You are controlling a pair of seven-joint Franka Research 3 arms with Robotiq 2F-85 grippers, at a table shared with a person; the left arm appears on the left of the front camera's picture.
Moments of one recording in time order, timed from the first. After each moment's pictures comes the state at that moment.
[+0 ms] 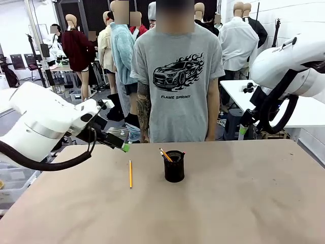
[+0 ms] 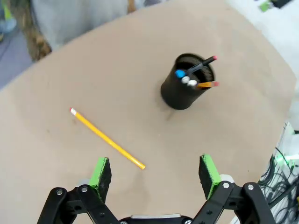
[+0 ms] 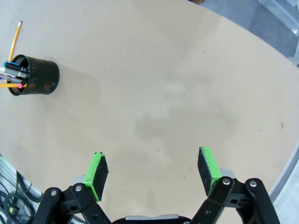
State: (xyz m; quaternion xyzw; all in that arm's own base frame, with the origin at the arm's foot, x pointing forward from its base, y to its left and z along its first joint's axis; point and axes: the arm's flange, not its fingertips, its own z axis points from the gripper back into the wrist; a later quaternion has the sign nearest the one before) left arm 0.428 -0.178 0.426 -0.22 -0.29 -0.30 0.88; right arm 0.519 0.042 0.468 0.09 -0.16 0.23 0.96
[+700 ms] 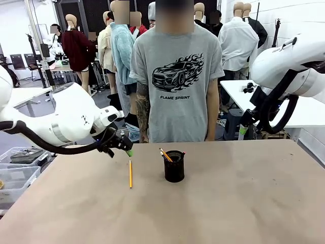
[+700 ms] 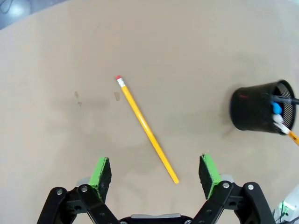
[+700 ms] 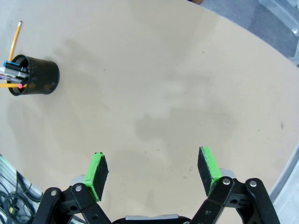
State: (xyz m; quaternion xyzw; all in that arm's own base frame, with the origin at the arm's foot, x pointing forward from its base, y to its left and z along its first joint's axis) left arm 0.503 -0.200 0.378 -0.13 -0.18 -0.13 0.97; right arm 0.519 0.042 0.468 0.09 -0.16 0.23 0.96
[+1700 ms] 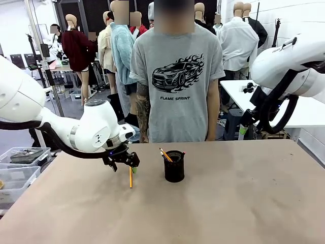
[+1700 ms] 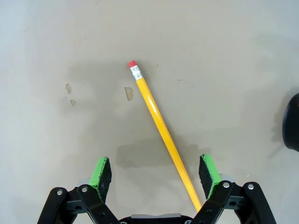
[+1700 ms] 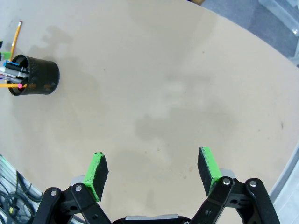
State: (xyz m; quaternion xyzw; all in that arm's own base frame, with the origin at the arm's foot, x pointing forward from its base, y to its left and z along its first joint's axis) left arm 0.528 -0.230 0.305 -0.04 -0.12 -0.12 0.99; right arm 0.519 0.042 0.468 0.09 -0.16 0.23 0.96
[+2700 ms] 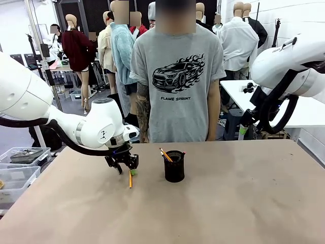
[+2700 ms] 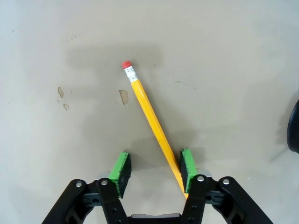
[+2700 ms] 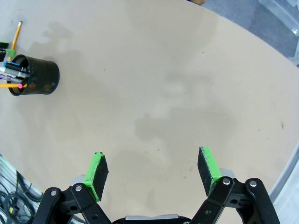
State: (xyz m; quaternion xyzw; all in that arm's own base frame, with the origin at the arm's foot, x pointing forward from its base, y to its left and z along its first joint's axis) left arm 0.540 -0.240 0.303 -0.03 -0.08 -0.12 0.99; right arm 0.519 0.042 0.468 0.09 -0.16 0.23 0.96
